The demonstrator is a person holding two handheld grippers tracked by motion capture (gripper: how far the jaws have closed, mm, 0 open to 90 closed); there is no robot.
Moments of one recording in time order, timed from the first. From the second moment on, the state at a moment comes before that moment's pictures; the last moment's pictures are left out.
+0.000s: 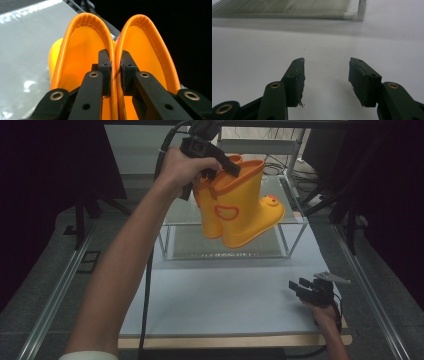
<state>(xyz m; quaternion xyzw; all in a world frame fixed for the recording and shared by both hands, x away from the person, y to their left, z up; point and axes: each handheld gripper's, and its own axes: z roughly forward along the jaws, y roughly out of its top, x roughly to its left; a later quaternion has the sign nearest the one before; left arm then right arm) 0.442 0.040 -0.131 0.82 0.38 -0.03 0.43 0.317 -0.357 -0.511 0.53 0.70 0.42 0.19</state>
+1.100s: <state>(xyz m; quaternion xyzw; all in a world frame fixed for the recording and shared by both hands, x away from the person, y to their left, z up) 0.548 0.051 -0.175 0.73 0.55 0.05 0.40 0.315 -0.351 -0.511 0.52 0.71 0.42 0.19</state>
